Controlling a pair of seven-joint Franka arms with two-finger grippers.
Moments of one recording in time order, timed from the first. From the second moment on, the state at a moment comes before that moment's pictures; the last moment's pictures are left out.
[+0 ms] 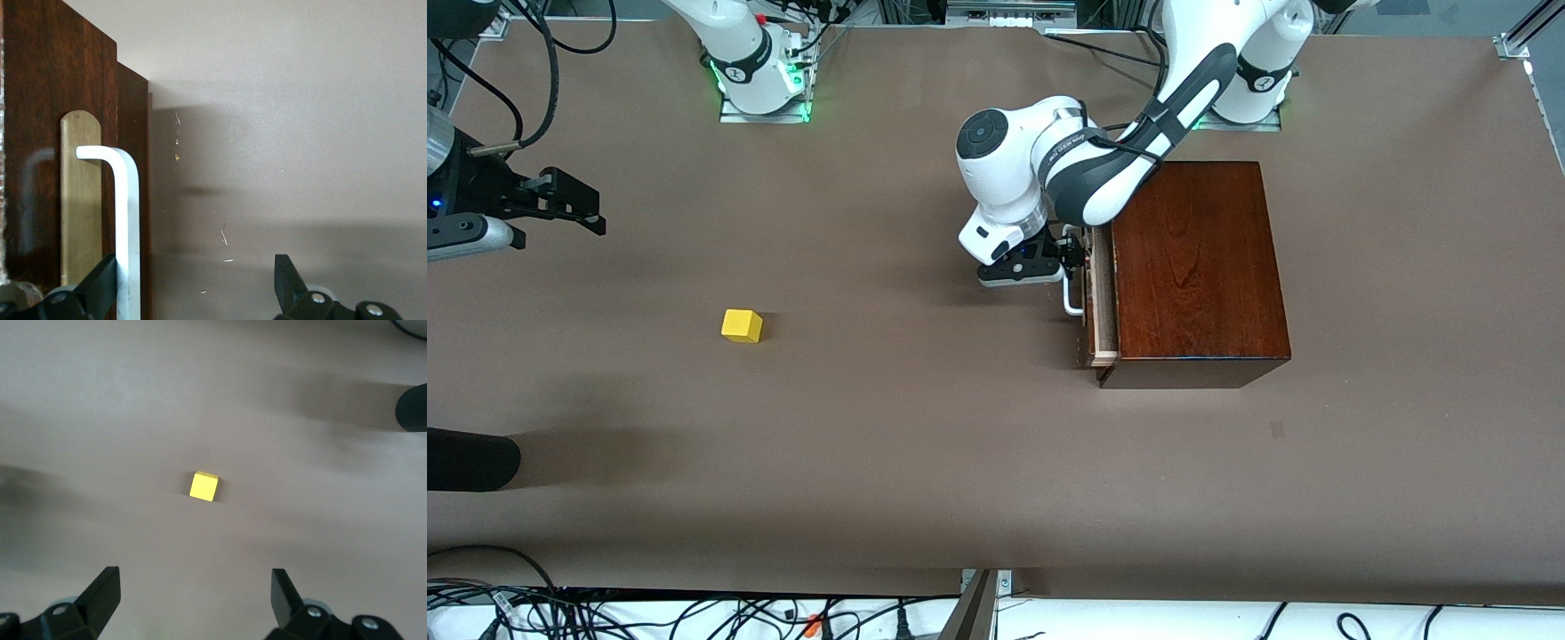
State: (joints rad) left arm -0.41 0.63 -0.51 -1.59 0.59 1.95 -1.12; right arm 0.09 0.09 -0.06 -1.50 0.02 1.57 -0.16
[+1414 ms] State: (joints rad) left arm -0.46 0.68 -0.50 -1.50 0.53 2.00 -1.14; right arm 0.09 0.09 -0.07 -1.50 0.02 1.56 -0.16
